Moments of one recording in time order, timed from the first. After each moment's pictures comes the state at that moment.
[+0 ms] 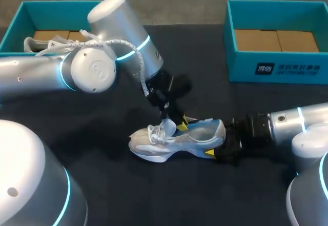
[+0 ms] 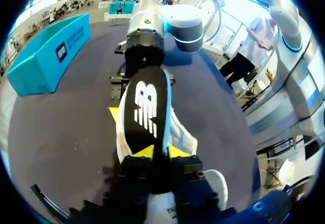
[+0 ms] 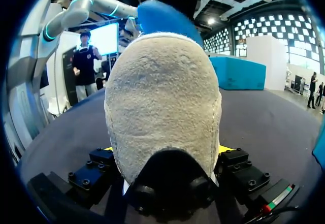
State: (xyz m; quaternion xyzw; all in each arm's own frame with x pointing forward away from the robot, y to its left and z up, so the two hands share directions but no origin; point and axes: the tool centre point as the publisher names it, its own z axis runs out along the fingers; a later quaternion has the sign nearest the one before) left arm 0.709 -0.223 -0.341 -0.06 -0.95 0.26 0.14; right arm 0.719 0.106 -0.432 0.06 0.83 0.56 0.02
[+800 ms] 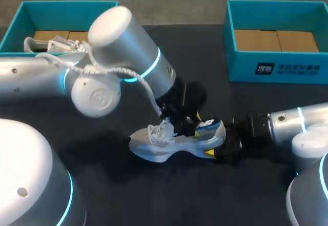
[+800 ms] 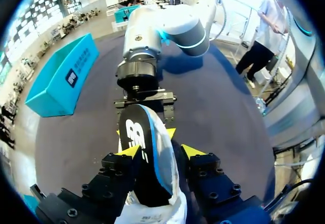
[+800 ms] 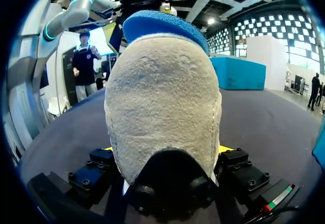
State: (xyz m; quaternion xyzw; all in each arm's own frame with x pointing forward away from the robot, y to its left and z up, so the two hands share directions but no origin) left arm 0.688 -0.252 -0.316 -0.06 -0.96 0.27 -0.01; right arm 0.719 0.106 -0.432 0.06 0.83 0.56 0.02
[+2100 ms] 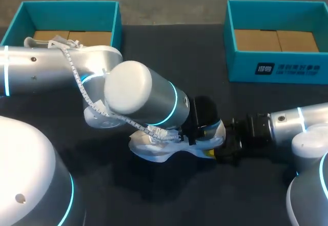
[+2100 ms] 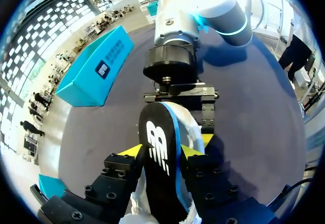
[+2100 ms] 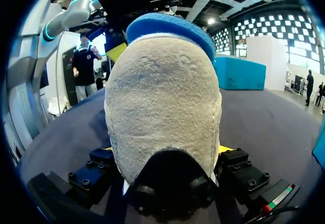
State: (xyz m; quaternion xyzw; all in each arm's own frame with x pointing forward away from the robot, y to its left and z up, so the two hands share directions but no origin) left arm 0.718 -0.270 -0.344 0.02 -0.95 0.25 -0.17; right arm 0.719 0.106 -0.432 0.06 0.83 0.56 0.02
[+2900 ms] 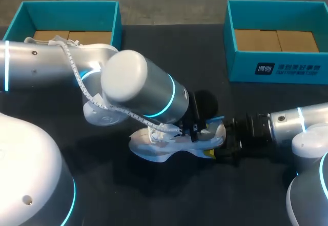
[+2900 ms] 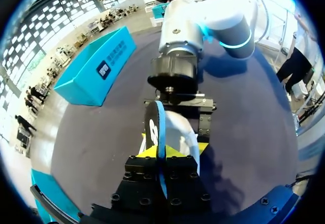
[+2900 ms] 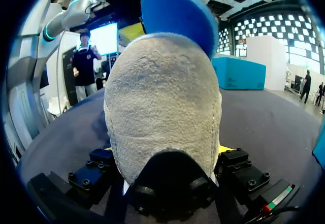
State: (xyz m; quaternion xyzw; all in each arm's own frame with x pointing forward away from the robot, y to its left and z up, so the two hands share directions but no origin) left arm 0.711 -0.278 -0.332 0.03 -0.95 0.27 -0.13; right arm 0.719 0.106 -0.432 0.06 0.83 0.56 0.02
